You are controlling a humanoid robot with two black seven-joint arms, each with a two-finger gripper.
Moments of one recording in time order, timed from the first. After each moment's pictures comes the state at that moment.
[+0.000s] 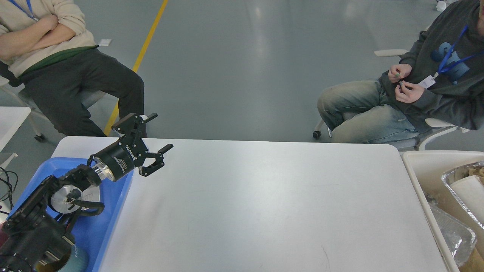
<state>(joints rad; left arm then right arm) -0.46 0.19 -1.27 -0.80 0.51 -0.74 0.14 0.49 -0.68 0.49 0.09 -0.42 0.49 -0.06</state>
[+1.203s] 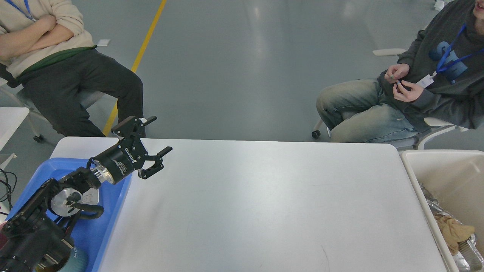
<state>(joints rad) -0.45 0.20 -1.27 -0.79 0.51 -0.74 0.12 0.67 -0.57 0.74 0.10 -0.27 0.38 -0.05</state>
